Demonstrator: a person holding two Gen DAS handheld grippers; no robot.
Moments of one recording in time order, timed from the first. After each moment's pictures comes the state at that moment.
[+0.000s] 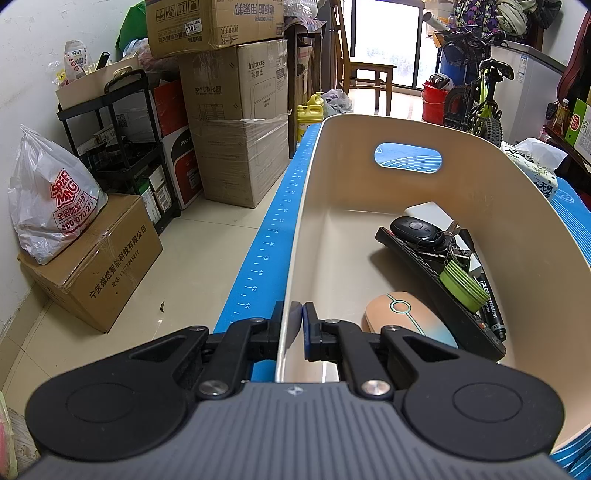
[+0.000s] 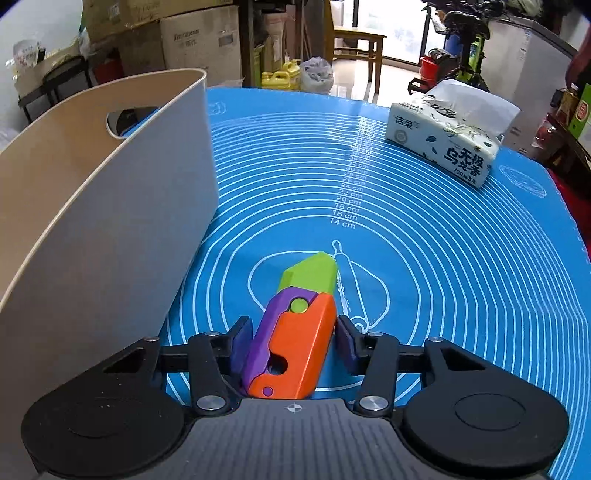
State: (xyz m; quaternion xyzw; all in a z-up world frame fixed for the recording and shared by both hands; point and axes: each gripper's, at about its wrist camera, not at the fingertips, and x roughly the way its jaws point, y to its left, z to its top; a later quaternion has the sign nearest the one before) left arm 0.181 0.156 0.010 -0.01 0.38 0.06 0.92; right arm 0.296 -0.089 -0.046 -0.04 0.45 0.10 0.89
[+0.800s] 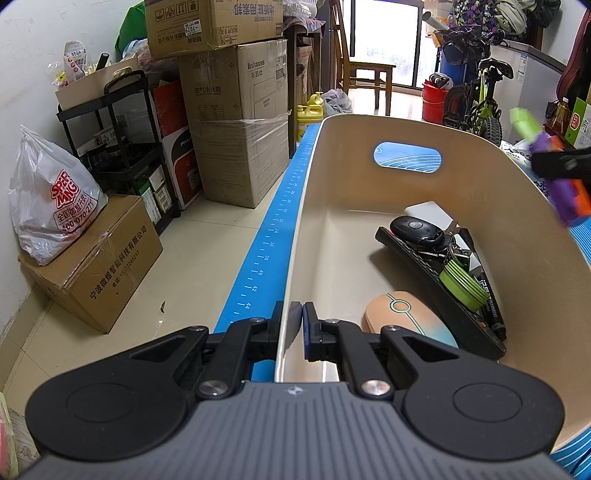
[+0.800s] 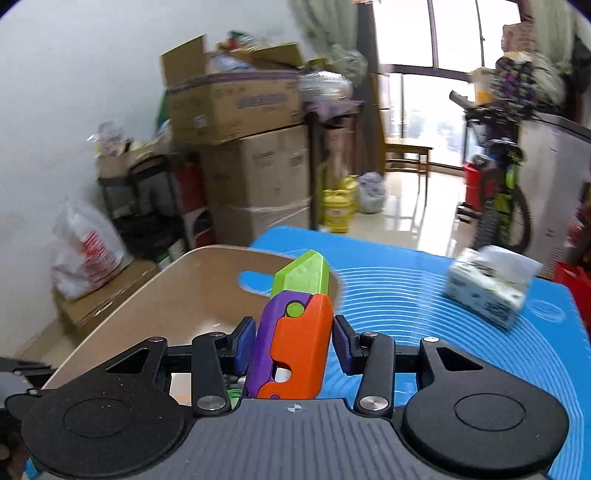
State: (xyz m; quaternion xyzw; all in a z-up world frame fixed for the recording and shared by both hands) left arm 0.181 0.157 0.010 -0.01 0.38 0.06 0.92; right arm 0.255 -0.038 0.068 -0.02 0.29 0.21 0.93
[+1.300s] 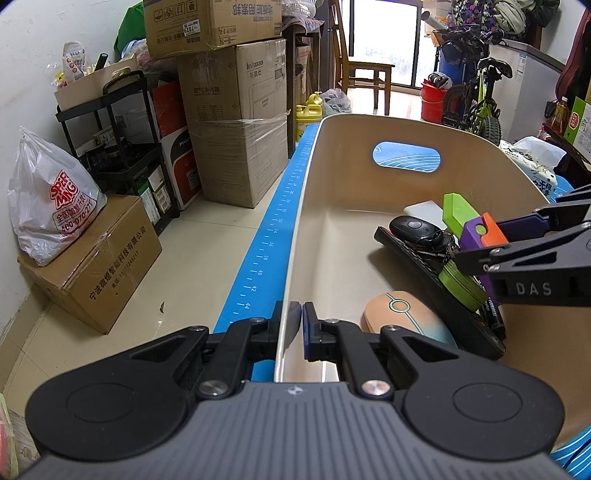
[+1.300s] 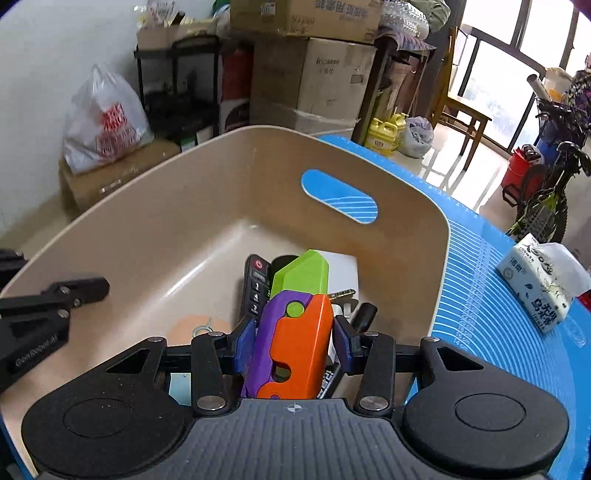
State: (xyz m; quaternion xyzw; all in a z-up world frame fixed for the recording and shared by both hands) left arm 0.181 0.156 0.010 -0.01 0.38 0.06 0.92; right arm 0.280 0.044 0.020 -0.17 0.39 0.23 0.87
